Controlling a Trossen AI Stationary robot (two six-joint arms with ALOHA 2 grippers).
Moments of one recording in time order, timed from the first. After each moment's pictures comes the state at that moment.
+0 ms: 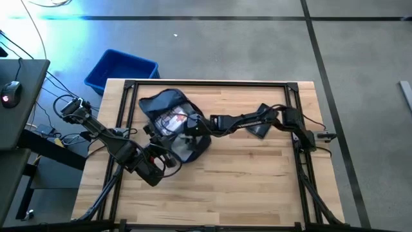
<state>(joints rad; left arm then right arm) -0.62 1.41 1.21 -1.00 -1.19 -0.73 -0.03 2.18 1.60 -0.06 0.10 -0.11</state>
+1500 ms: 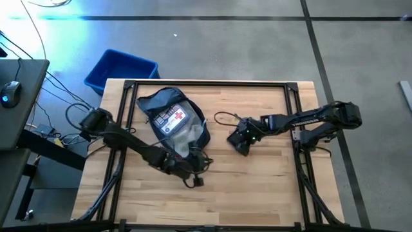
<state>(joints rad) -0.44 1.74 1.06 0.12 -0.62 -0.14 -0.04 1.42 0.74 -0.35 -0.13 0.49</state>
